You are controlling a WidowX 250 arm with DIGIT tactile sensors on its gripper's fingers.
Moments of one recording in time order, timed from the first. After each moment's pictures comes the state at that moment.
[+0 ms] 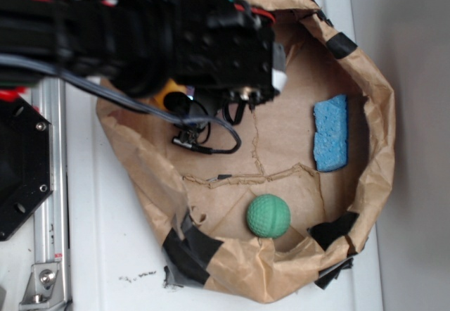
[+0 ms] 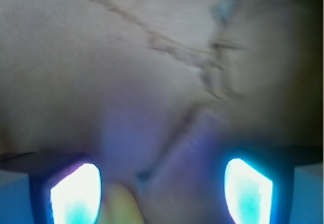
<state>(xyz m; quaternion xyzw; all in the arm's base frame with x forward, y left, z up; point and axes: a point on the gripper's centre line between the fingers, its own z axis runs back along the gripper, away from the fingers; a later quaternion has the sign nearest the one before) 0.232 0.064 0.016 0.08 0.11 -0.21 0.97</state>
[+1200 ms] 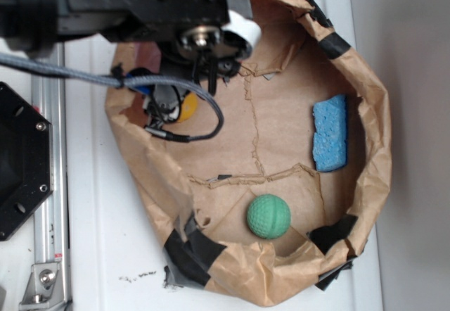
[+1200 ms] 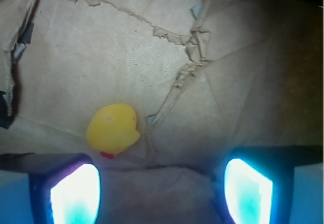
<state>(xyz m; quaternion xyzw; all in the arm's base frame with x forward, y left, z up) 0.218 0.072 0.071 0.06 0.06 -0.17 0.98</state>
